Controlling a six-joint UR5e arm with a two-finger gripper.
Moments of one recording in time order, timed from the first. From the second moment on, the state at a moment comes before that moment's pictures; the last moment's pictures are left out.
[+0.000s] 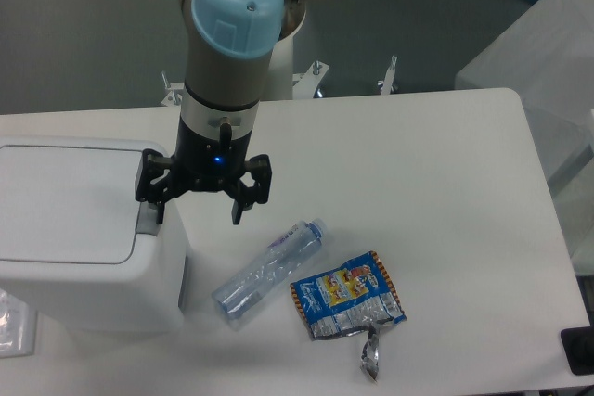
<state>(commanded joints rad) 2.27 -1.83 -1.36 -1.33 1.26 0.10</state>
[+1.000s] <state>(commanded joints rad) 2.44 -1.81 -1.29 -1.25 1.36 0.18</state>
